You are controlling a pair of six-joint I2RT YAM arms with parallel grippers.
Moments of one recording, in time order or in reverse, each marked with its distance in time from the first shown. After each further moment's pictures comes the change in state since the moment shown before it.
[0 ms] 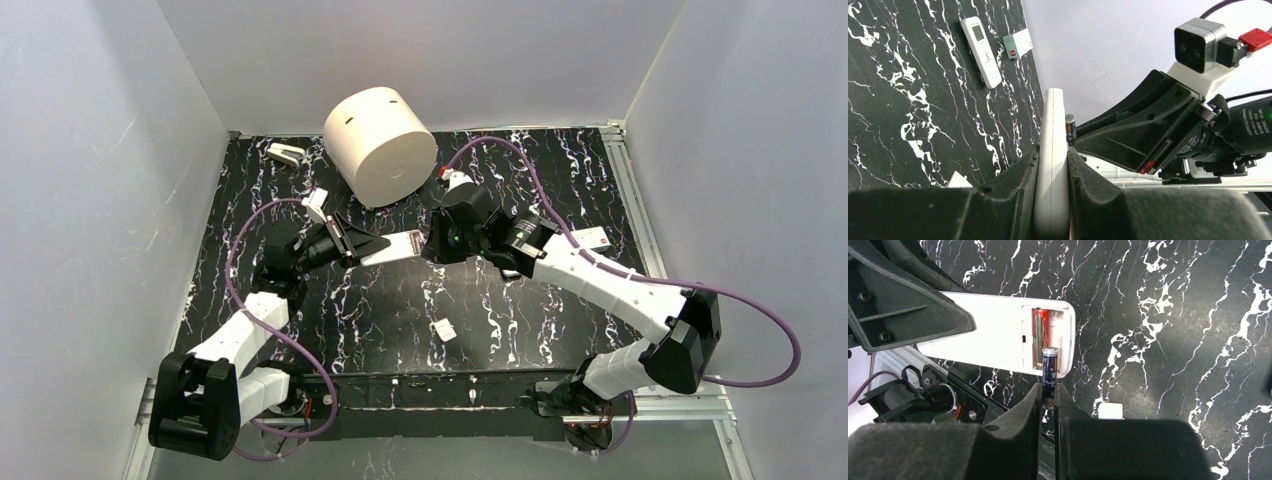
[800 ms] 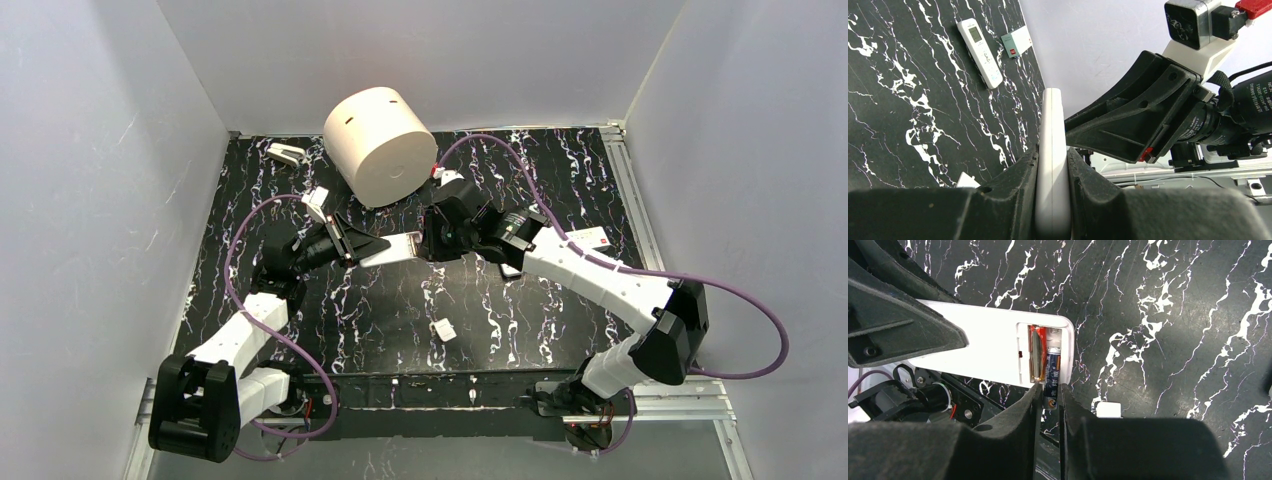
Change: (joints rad) left arm 0.000 -0.016 0.000 0.022 0.036 0.057; right arm 0.000 0.069 0.071 -0.053 -0.008 -0.014
